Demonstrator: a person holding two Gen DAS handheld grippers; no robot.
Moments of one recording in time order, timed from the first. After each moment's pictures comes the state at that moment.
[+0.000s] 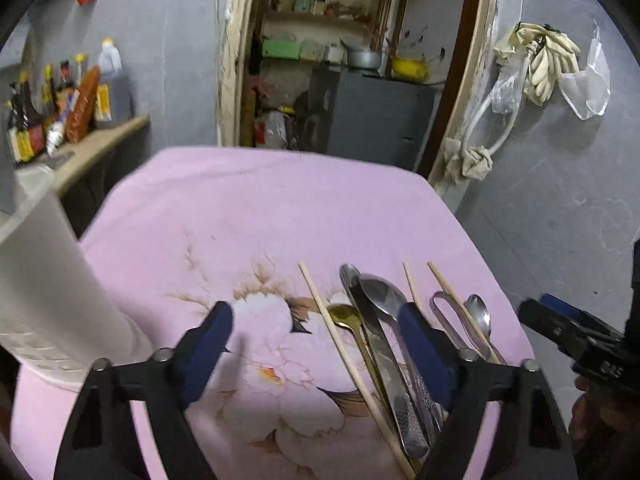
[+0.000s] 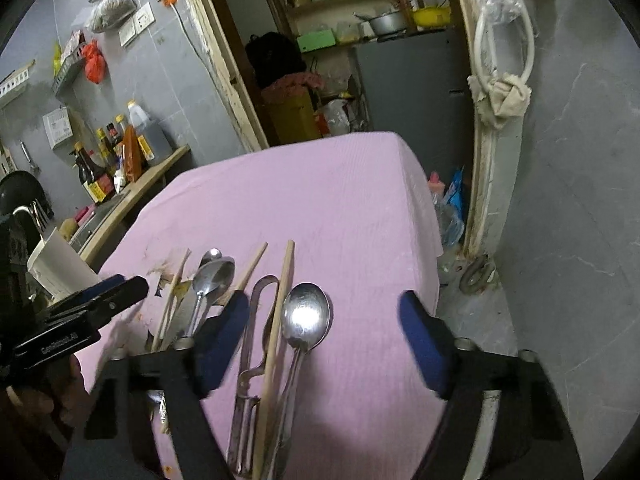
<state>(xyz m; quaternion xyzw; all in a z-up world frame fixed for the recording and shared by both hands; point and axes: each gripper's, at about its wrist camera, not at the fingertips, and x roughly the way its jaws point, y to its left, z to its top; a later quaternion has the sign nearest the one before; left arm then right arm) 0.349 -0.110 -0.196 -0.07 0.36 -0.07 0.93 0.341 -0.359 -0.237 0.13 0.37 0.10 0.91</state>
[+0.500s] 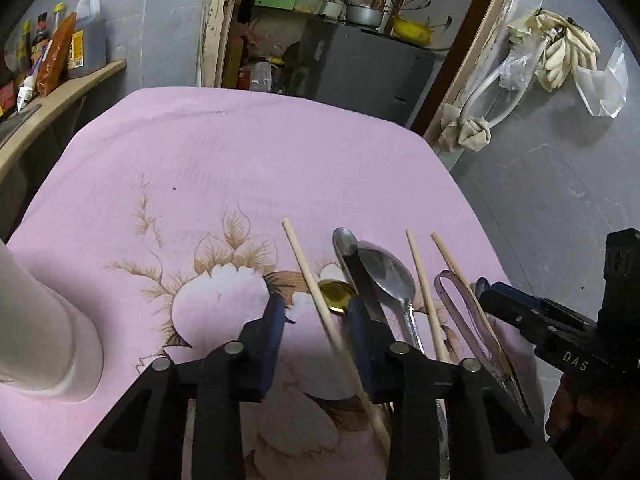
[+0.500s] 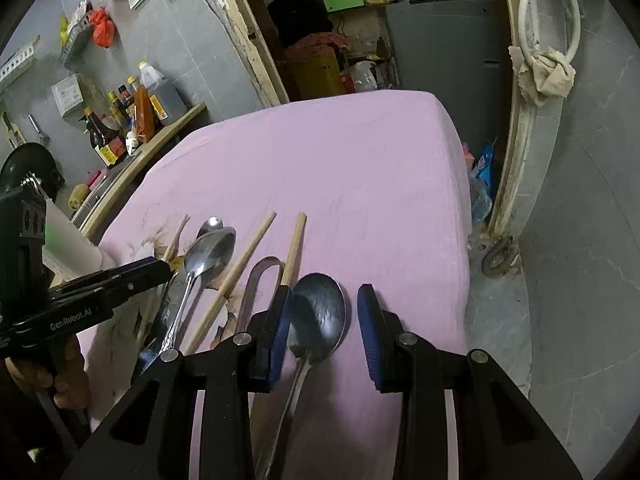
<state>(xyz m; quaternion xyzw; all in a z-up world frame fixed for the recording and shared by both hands) 0.381 -0.112 -0.226 -0.10 0.44 -0.10 0.89 0.370 -0.345 -0.263 0.10 0.43 0.15 0.88</state>
